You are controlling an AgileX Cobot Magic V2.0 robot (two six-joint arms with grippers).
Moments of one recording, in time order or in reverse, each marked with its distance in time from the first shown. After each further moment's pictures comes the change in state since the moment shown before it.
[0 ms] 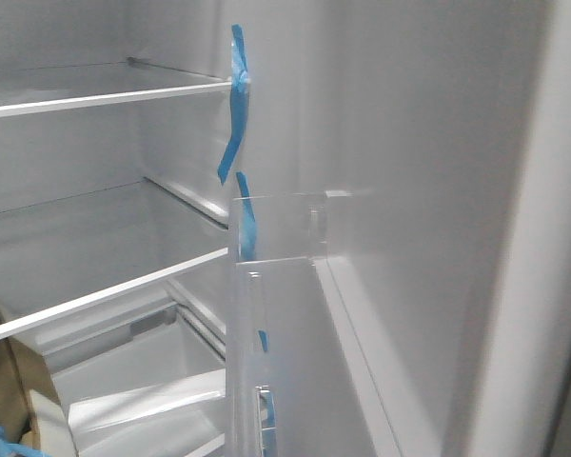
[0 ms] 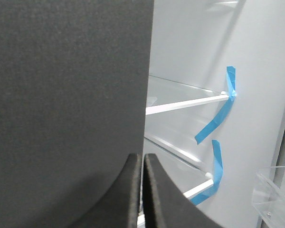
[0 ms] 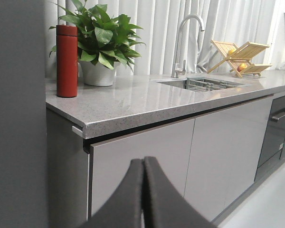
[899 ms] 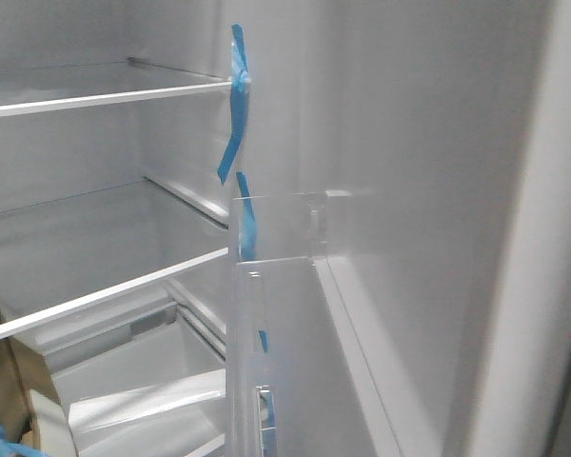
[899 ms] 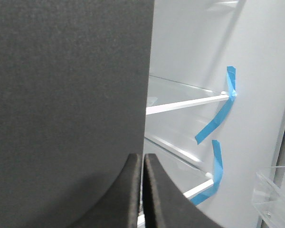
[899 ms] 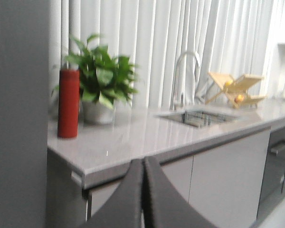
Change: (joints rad) left arm 0.000 0.000 0.000 0.000 0.000 0.000; right arm 0.000 0.096 -0.216 0.000 -0.014 0.004
